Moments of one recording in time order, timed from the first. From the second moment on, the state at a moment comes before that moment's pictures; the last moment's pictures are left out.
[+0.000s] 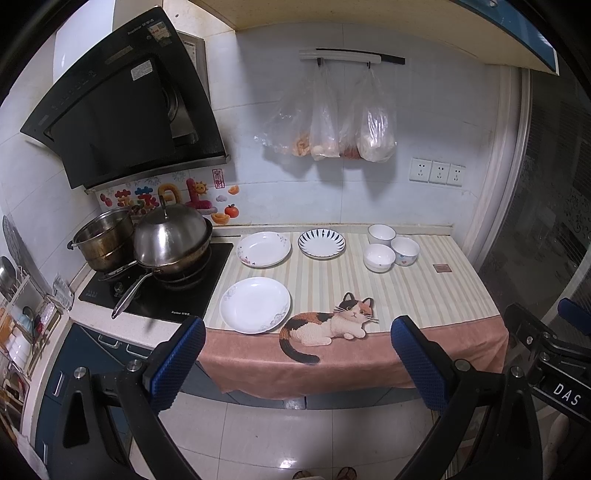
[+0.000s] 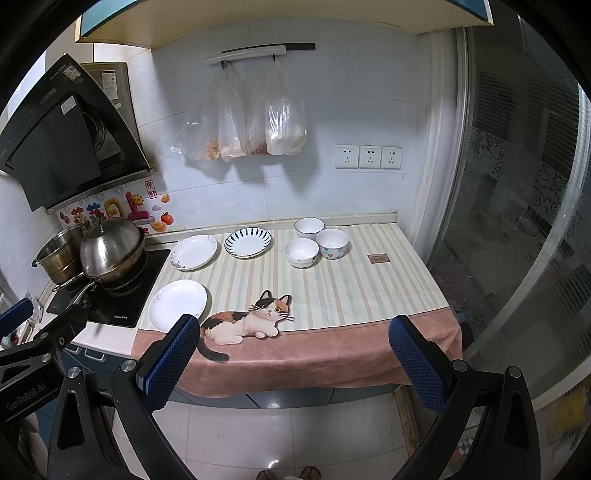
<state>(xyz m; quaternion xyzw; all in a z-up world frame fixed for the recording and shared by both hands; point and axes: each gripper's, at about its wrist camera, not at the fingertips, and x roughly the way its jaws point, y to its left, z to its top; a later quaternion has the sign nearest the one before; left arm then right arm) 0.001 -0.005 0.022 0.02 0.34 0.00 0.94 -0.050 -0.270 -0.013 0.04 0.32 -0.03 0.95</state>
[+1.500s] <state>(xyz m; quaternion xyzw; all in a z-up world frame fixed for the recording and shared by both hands) 0.386 0.232 -0.371 -0.16 0.65 0.13 0.73 0.467 -0.035 -0.445 0.09 0.66 0.28 0.69</state>
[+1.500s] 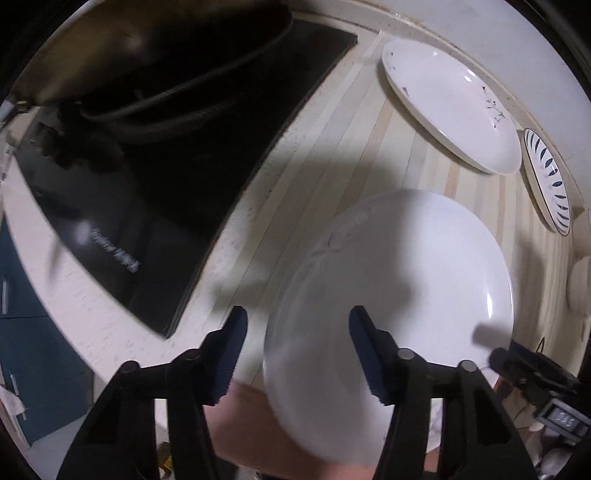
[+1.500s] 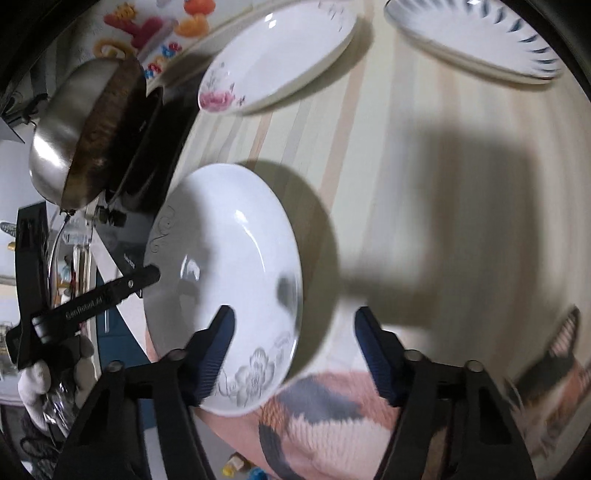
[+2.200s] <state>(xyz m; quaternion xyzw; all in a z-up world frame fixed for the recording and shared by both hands) 0.349 0.174 -0.360 -0.16 0.64 0.07 0.75 0.477 -0.054 -0.434 0.10 0.67 0.29 0.67</state>
